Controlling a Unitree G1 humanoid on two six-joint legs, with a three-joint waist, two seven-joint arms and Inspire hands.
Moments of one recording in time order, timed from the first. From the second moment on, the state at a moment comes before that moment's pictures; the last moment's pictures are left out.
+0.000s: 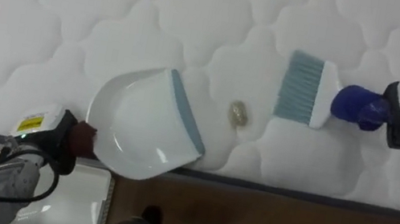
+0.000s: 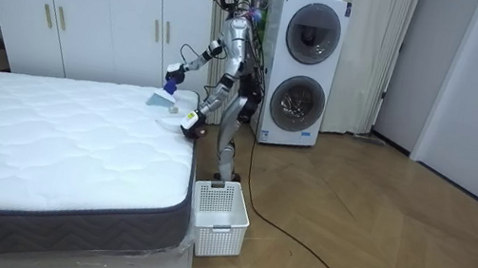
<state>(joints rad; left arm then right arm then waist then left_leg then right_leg) -0.31 0.52 -0.44 0.99 0.51 -0.07 0.29 -0.67 -0.65 0.45 1.15 -0.98 -0.01 -0.46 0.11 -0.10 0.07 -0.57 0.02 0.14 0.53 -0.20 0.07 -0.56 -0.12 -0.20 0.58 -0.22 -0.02</state>
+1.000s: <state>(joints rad) -0.33 0.57 -0.43 0.96 0.60 -0.08 0.26 -0.64 -0.70 0.57 0.84 -1.26 0.09 -0.30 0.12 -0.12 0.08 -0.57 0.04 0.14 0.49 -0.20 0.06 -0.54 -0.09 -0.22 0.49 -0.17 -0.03</state>
